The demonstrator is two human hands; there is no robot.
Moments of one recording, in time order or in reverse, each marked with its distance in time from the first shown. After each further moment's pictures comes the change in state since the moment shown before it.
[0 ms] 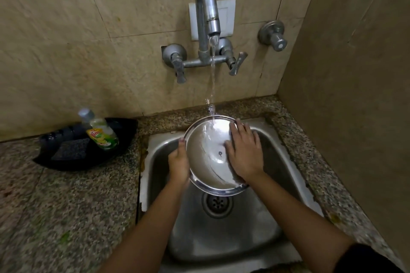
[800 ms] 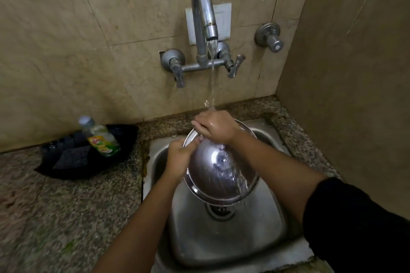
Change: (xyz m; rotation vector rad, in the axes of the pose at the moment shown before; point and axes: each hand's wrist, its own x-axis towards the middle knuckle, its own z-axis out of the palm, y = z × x) left_hand 0.002 0.038 -0.005 0.158 -0.290 0.255; right_hand 0.086 -0.064 -0.039 0.060 0.014 -0.617
